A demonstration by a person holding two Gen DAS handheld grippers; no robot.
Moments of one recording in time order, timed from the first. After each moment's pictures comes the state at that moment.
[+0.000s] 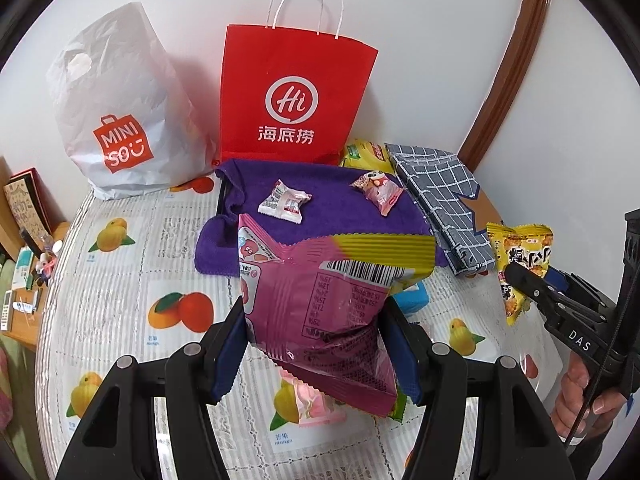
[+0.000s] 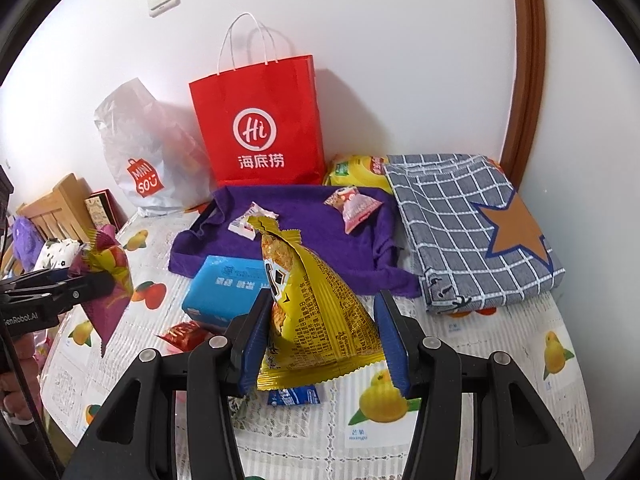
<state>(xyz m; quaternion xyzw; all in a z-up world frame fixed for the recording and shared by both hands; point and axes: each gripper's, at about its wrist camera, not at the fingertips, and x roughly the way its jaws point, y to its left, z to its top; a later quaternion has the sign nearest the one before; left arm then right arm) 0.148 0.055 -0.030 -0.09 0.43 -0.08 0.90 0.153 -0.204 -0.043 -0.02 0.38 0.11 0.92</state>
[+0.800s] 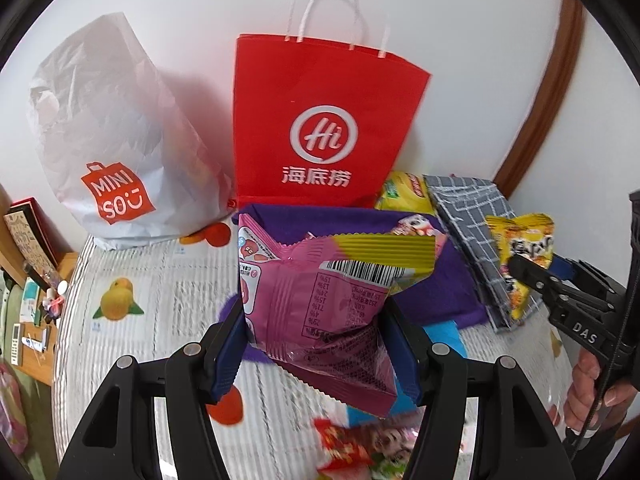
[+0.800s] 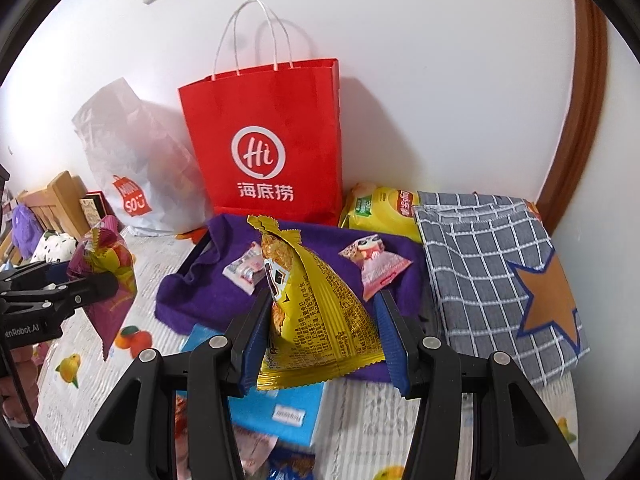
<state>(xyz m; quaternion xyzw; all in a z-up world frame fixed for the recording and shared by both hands) 0.253 0.078 -0.028 -0.08 0.43 -0.04 0.90 0.272 -0.168 -0.039 -0.05 0.39 0.13 0.91</state>
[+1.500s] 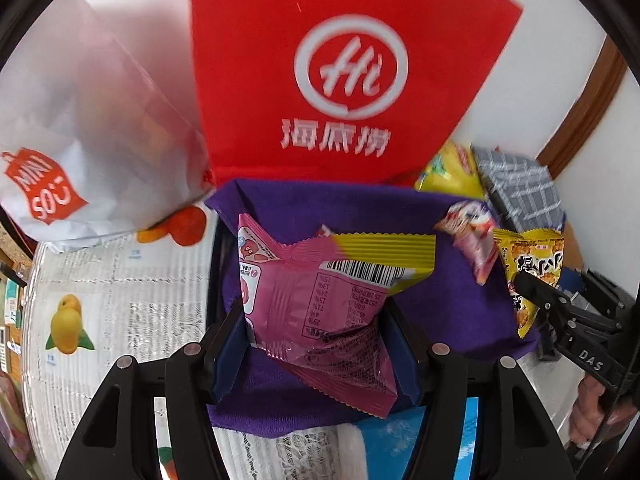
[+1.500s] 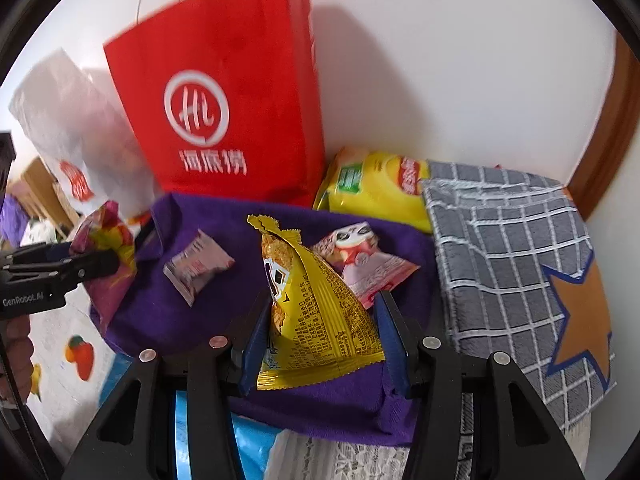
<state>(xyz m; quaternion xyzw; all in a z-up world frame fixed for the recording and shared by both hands) 0.355 0.063 -0.110 -0.07 0.51 -0.03 0.86 0.366 -0.171 -0.119 -0.06 0.47 0.14 0.87</state>
